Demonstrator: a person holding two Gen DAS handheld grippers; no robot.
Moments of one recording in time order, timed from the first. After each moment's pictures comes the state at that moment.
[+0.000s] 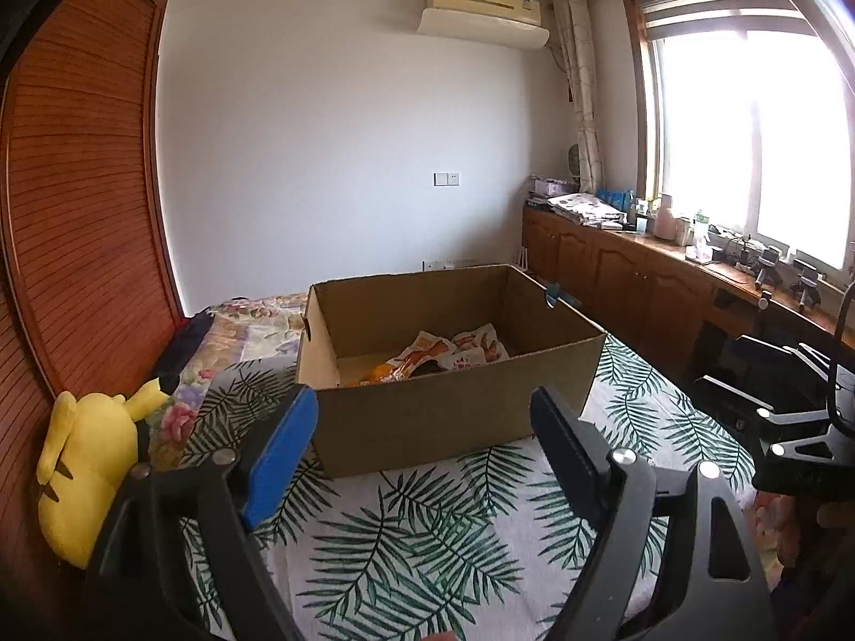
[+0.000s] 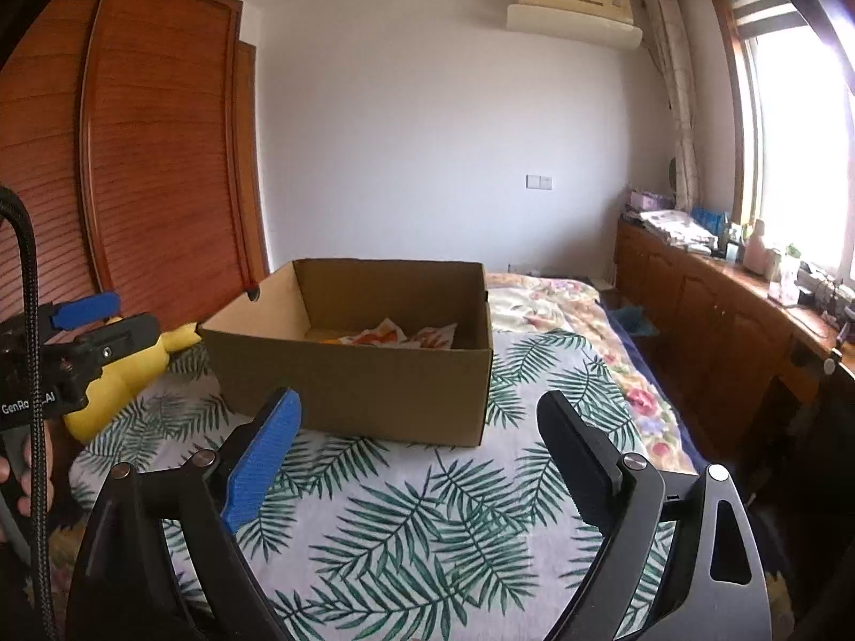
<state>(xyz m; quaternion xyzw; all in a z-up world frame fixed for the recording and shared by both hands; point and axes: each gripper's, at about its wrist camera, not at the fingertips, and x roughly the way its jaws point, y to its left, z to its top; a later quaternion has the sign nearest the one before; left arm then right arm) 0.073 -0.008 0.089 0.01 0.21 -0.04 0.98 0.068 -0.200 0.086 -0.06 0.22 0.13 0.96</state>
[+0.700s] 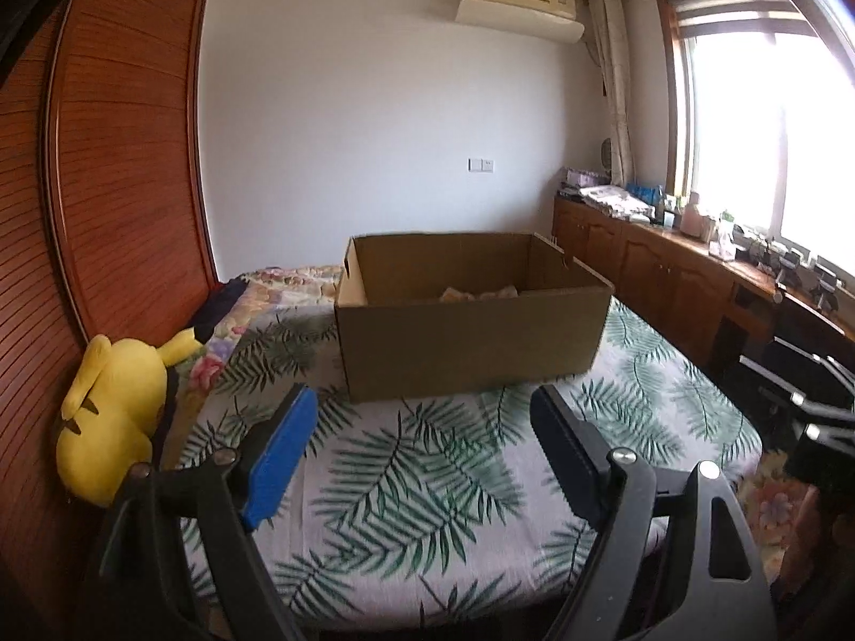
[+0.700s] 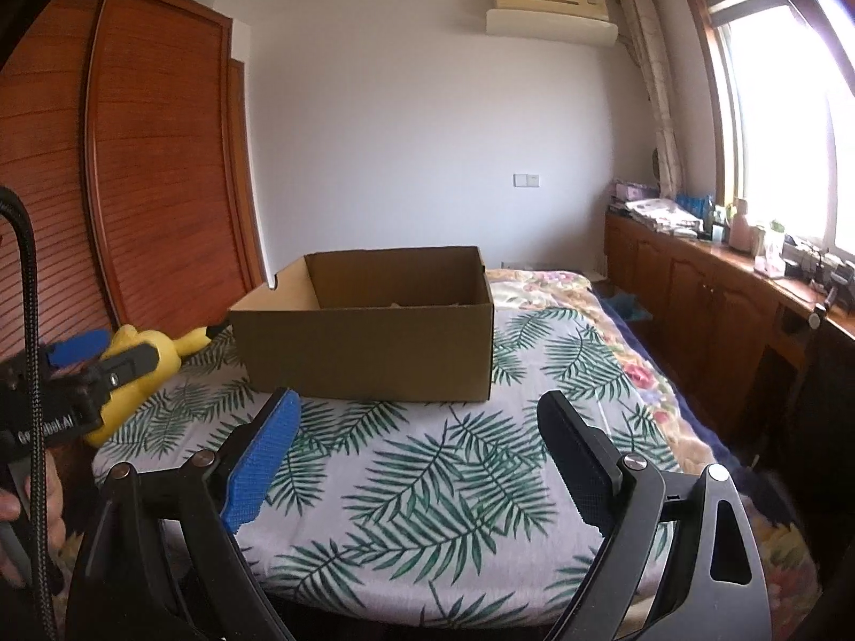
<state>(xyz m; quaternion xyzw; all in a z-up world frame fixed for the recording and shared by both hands) 0.011 -0.010 0.055 -0.01 0.23 0.00 0.97 0.008 -0.208 0.073 -0.02 0.22 0.12 0.97</state>
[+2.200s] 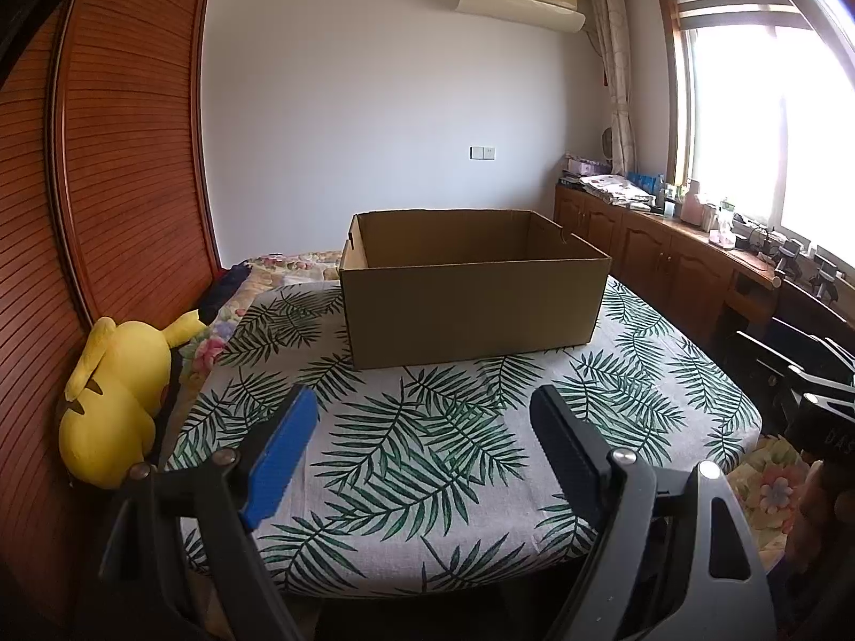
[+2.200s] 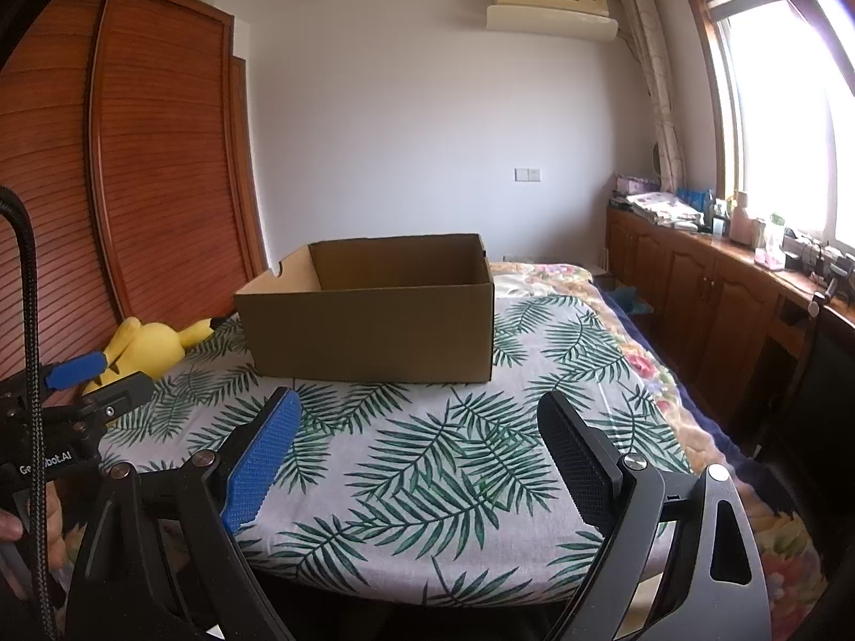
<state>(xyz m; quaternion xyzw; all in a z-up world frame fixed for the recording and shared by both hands) -0.007 -0.011 0.041 -0.01 0.24 0.01 0.97 -0.004 -0.210 0.068 -0.03 0.22 0.12 0.97</state>
